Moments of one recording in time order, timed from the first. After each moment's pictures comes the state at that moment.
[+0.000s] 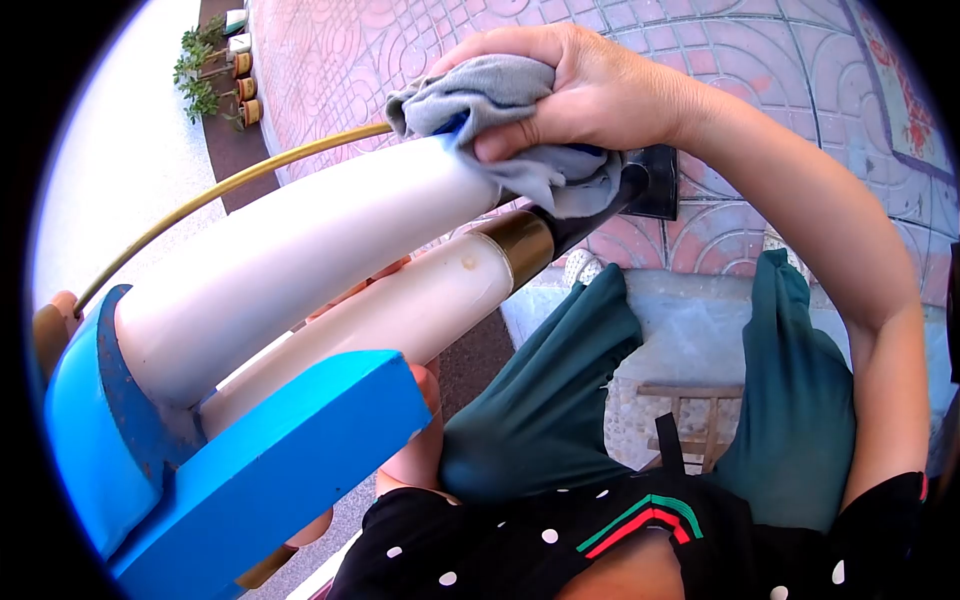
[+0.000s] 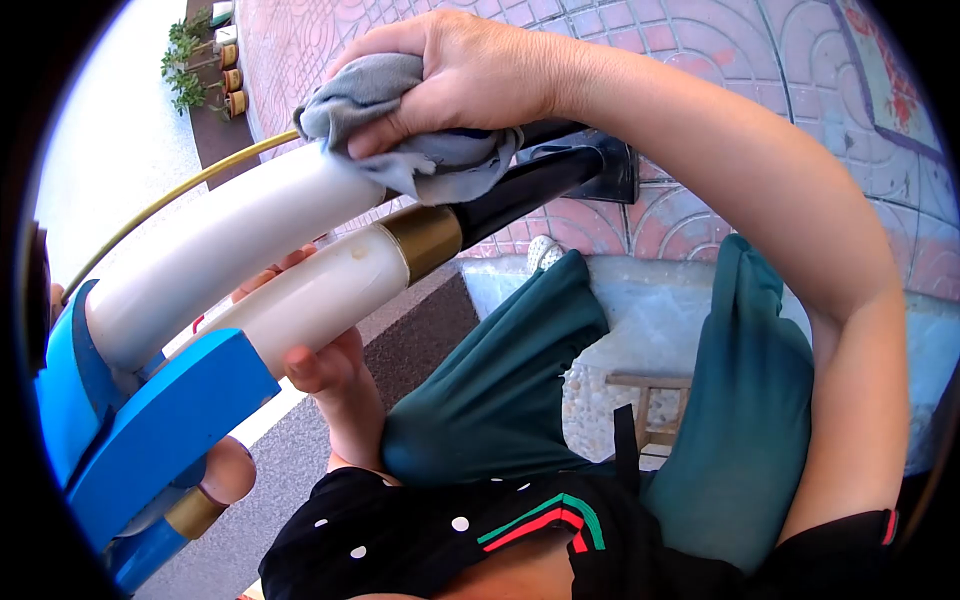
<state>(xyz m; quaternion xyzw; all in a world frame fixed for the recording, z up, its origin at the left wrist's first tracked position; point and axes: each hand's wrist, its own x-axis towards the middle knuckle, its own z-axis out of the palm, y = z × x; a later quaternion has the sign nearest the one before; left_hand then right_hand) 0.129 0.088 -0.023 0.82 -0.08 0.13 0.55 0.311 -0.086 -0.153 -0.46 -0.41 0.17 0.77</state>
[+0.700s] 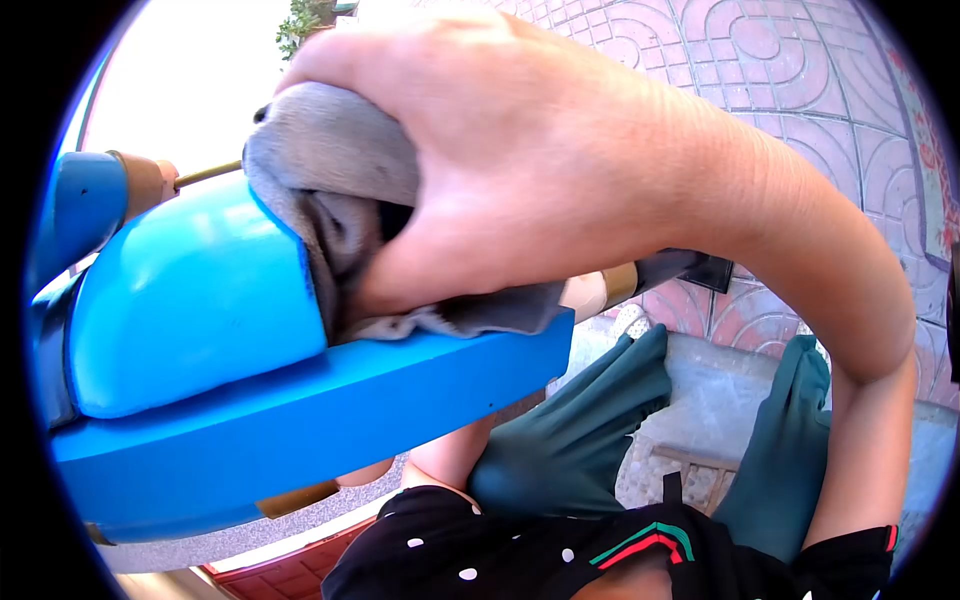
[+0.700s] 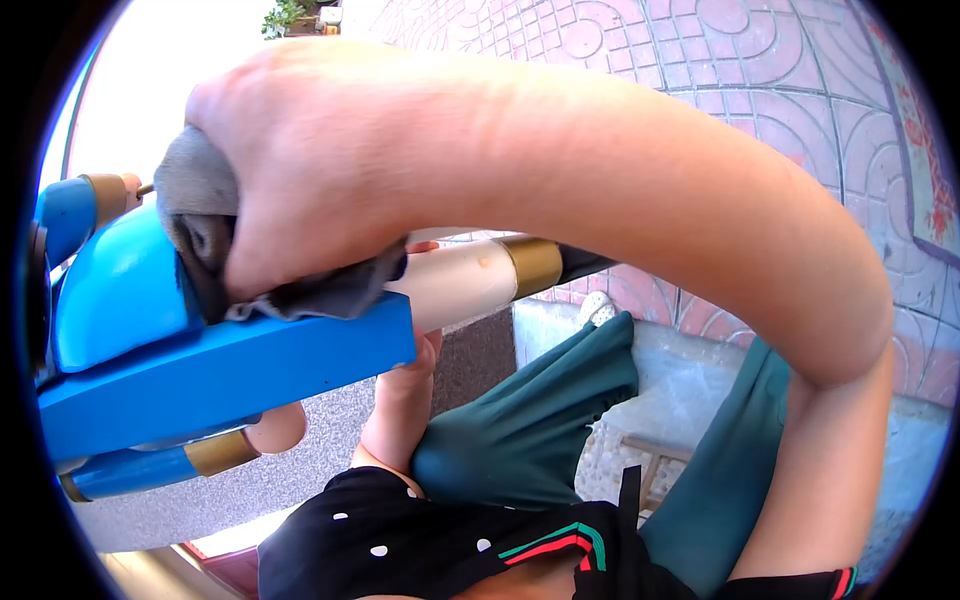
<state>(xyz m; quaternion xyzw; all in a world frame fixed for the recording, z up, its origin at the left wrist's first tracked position) 0.121 0.073 -0.022 0.83 0.04 0.16 0.54 0.307 -0.080 0.026 -0.52 -0.46 0.11 0.71</state>
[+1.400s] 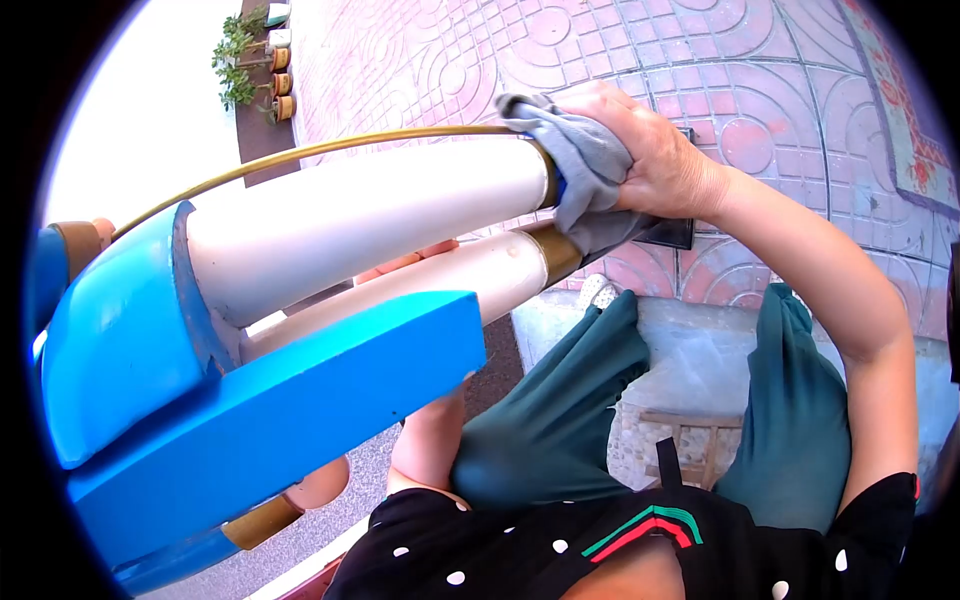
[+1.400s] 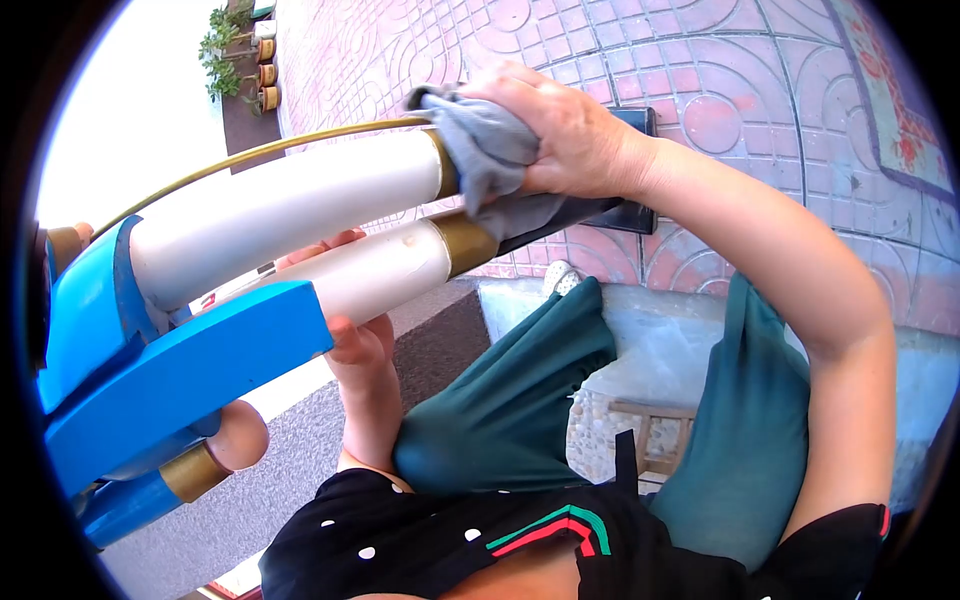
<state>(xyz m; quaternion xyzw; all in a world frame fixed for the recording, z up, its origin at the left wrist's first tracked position) 0.130 0.069 -0.014 0.86 0.06 0.14 0.50 0.286 -0.099 -0.177 -0.62 -0.42 -0.02 0.66</state>
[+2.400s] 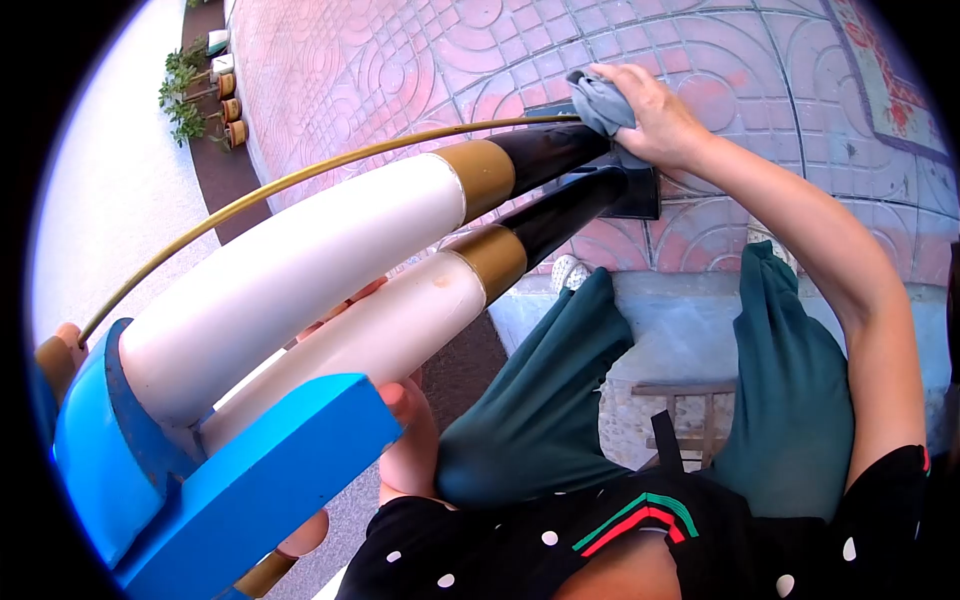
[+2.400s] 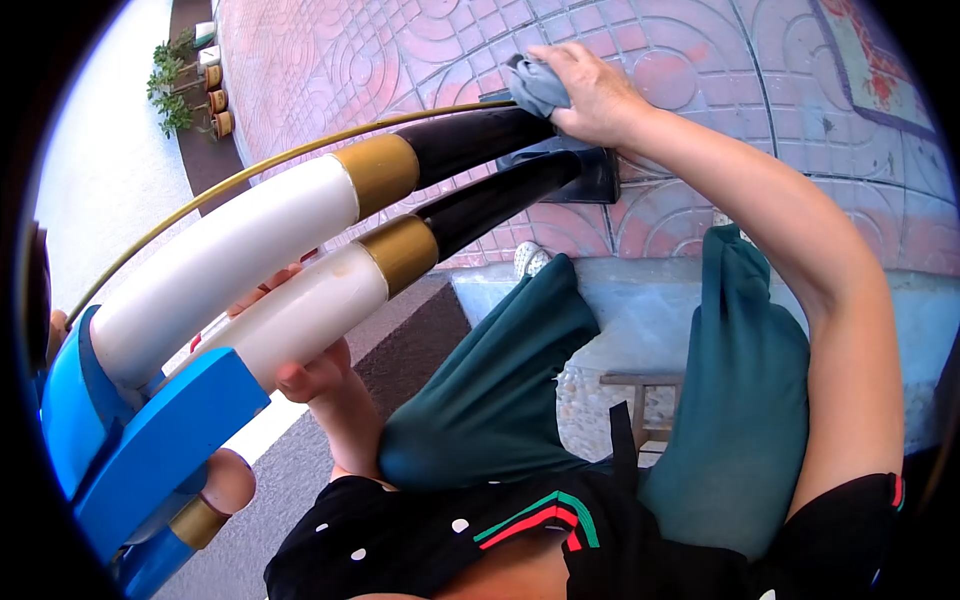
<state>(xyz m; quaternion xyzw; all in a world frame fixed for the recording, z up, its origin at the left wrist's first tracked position) 0.135 0.107 -0.022 0.80 -0.12 0.08 0.58 0.277 -0.131 -0.290 -0.82 -0.20 0.08 0.53</state>
